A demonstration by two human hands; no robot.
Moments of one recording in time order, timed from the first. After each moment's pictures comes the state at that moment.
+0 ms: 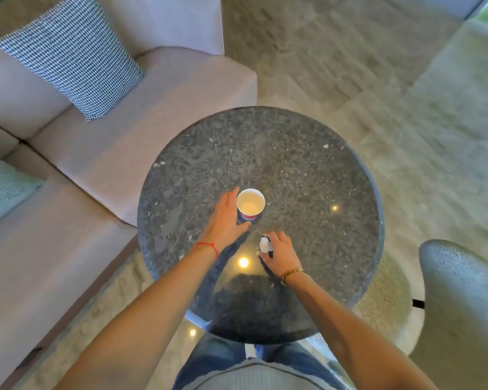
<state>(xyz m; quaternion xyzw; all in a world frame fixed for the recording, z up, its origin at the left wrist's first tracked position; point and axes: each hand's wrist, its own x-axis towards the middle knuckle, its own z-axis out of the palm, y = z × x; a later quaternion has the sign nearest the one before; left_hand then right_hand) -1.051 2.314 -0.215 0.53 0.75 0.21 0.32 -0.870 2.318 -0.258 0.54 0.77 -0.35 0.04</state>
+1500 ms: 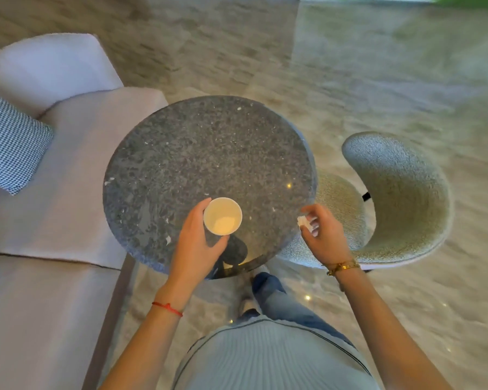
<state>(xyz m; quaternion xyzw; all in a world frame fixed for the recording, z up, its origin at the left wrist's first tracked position) -1.033 2.106 -0.116 0.66 0.61 0.29 0.33 -0.759 2.096 -0.142 0.69 0.62 -0.24 -0.29</state>
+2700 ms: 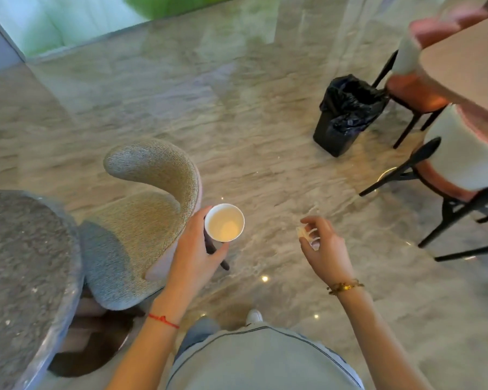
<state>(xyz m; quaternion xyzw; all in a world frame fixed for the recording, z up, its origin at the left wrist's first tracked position) -0.596 1.899 -0.094 0.86 0.25 0.18 0.41 -0.437 1.683 -0.111 0.88 0.27 -0.07 -0.38</state>
